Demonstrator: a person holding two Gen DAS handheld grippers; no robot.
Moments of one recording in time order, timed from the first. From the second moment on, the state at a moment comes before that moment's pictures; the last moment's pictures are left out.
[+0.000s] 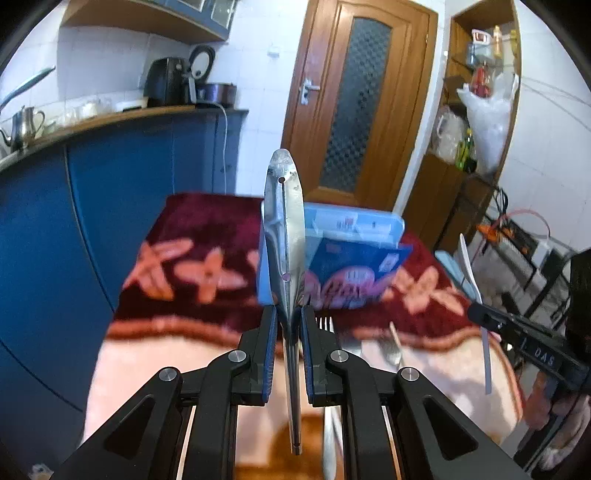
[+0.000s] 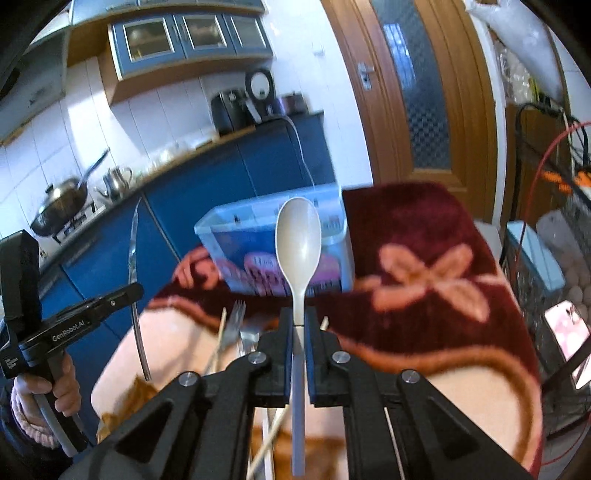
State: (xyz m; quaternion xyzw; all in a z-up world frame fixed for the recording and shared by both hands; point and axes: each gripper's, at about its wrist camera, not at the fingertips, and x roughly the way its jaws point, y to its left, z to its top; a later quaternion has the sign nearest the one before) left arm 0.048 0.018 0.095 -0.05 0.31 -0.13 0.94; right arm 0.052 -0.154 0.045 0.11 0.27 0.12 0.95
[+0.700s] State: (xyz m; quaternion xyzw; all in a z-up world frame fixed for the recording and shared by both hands) left arm 0.153 -0.006 0.165 -0.06 0.17 -0.11 0.98; right arm 0.151 -0.154 0.090 0.10 0.15 0.12 0.98
